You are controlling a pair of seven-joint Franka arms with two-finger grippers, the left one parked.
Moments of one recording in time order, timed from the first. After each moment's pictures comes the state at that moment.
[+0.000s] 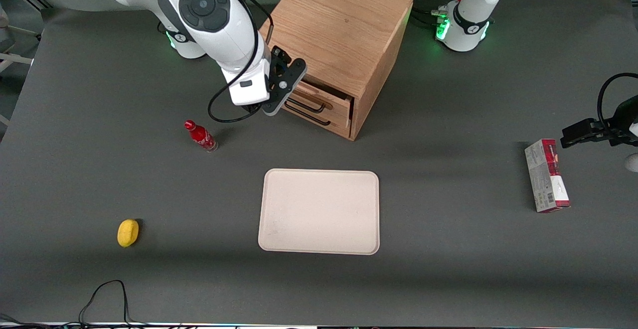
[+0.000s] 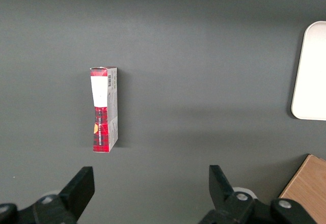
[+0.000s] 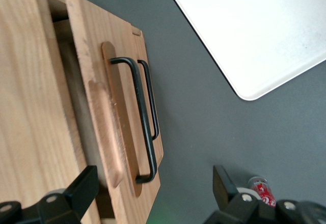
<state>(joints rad) 0.75 0.27 -0.11 -1.47 0.20 1.62 -0.28</state>
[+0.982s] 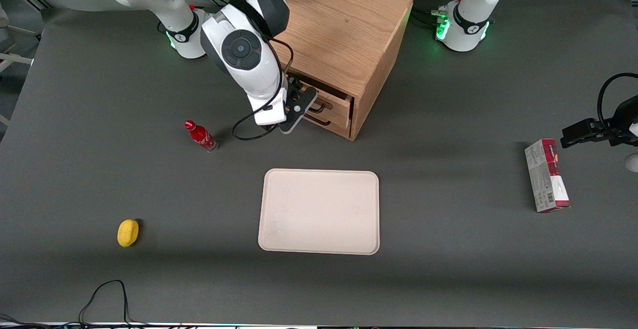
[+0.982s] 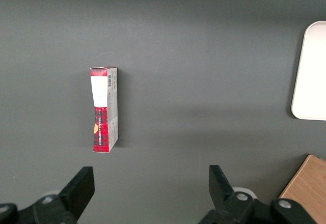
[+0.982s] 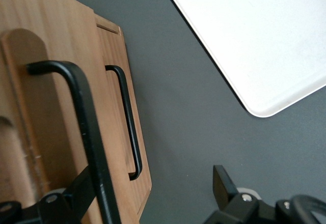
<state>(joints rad) 0.79 0.28 -0.11 -1.76 0.18 1.95 -0.28</state>
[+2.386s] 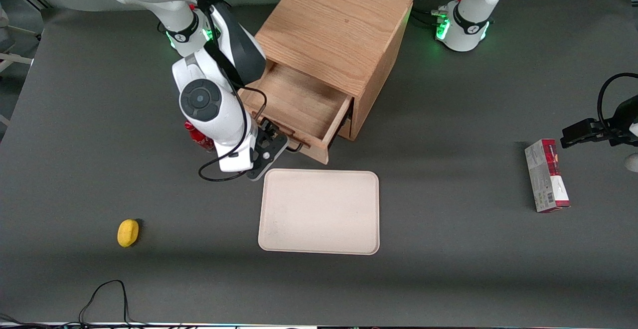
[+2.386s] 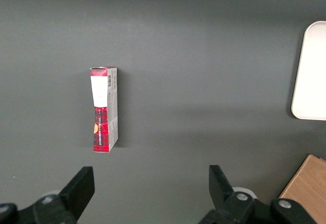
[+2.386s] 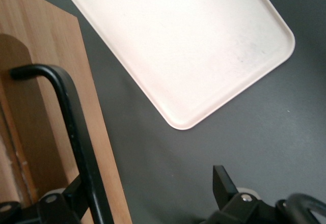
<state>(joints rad) 0.61 0.44 -0.12 -1.54 0.14 1.90 -0.38</state>
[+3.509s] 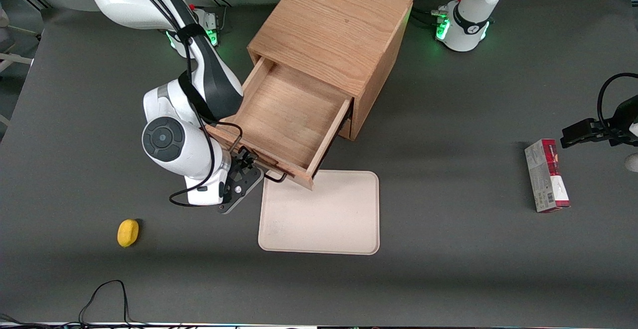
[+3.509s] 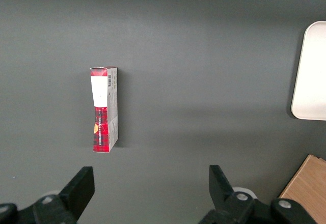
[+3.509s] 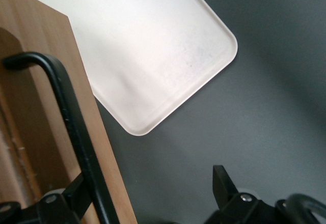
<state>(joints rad) 0.51 0.54 -0.12 -1.36 0.14 1.86 -0.42</state>
